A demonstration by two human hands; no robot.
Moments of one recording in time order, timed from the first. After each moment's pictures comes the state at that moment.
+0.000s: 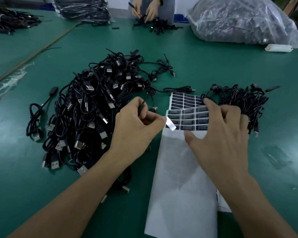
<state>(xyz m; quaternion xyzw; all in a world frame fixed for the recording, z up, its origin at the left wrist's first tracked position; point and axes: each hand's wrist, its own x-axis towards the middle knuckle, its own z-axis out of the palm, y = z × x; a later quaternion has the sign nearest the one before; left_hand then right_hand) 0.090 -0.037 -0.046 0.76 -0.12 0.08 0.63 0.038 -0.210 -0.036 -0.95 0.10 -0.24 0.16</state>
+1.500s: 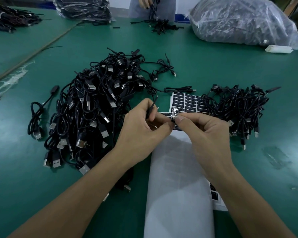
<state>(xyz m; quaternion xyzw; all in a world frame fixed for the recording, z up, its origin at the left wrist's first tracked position) 0.083 -0.042 -0.038 0.73 -0.18 0.03 0.66 0.045 -0.186 -0.029 -0.74 0.00 -0.18 0.65</state>
